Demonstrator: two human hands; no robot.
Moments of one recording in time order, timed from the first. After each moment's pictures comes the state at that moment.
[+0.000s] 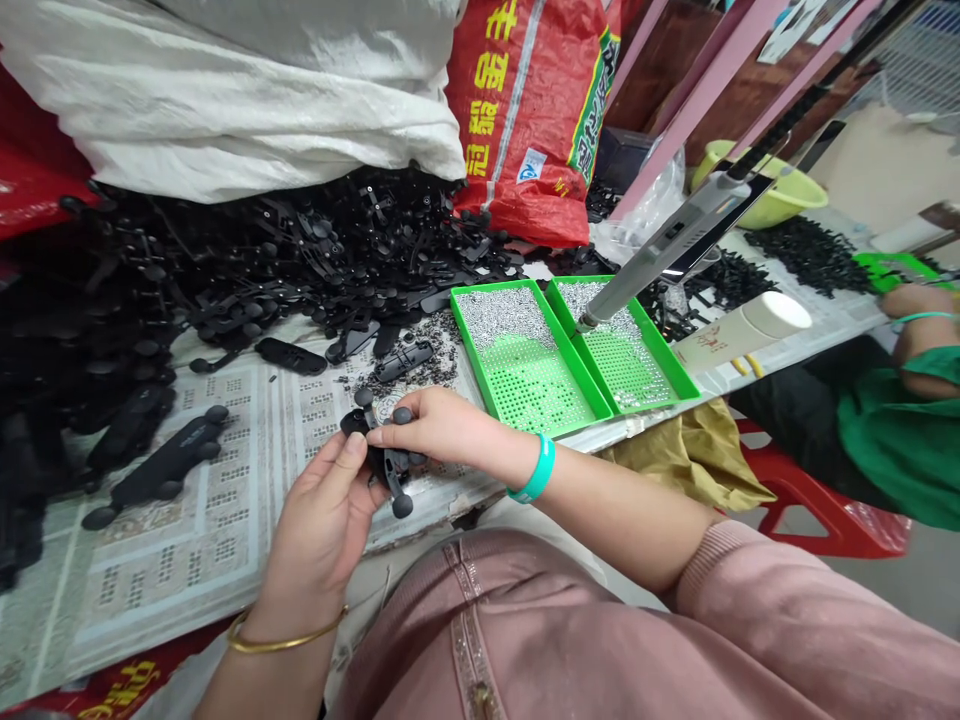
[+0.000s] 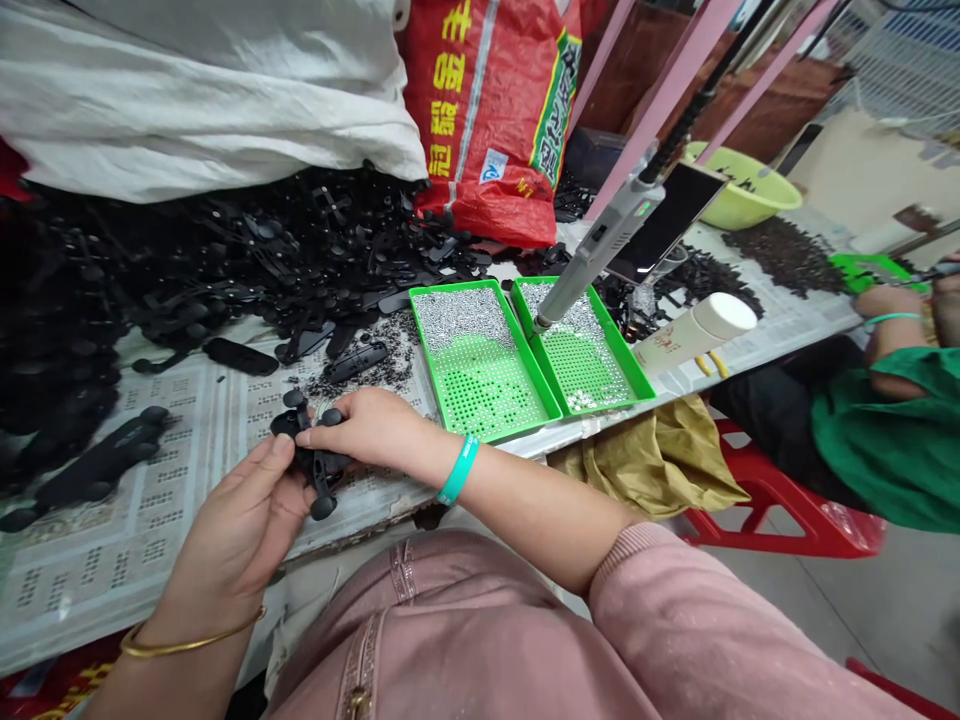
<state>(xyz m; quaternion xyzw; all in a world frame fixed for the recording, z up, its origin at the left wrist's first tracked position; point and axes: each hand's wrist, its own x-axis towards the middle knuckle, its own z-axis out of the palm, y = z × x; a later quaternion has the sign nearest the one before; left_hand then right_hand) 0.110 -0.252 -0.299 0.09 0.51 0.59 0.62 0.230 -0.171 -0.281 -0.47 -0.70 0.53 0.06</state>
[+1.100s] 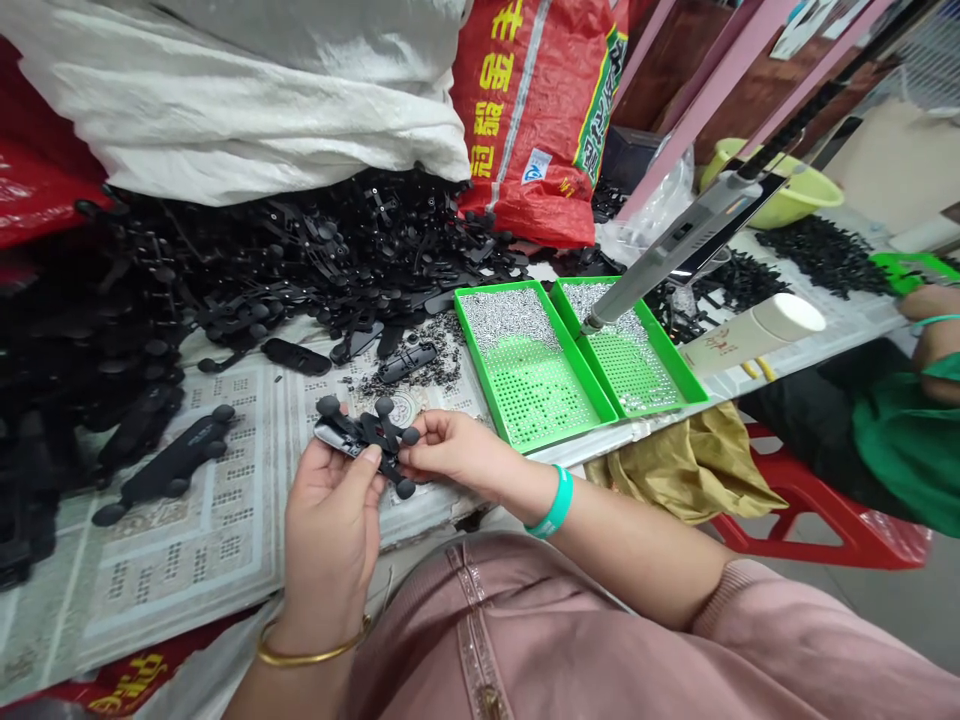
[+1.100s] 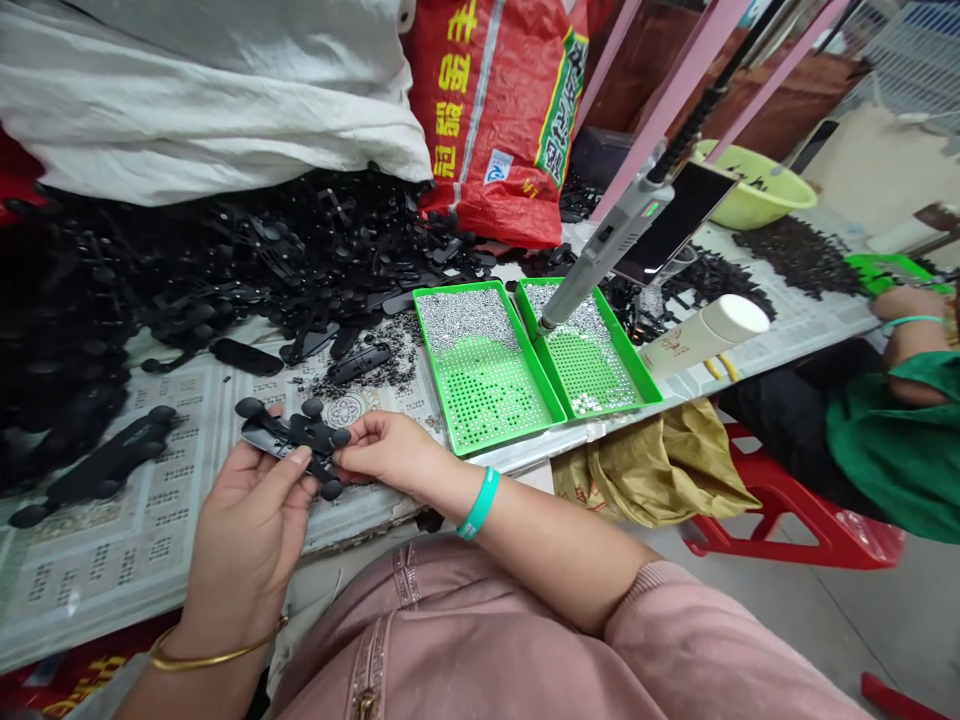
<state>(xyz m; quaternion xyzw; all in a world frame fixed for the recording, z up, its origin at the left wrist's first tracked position) 0.127 -0.254 -0.292 0.11 0.58 0.63 0.50 0.237 -0.199 -0.306 -0.44 -0.37 0.79 0.21</state>
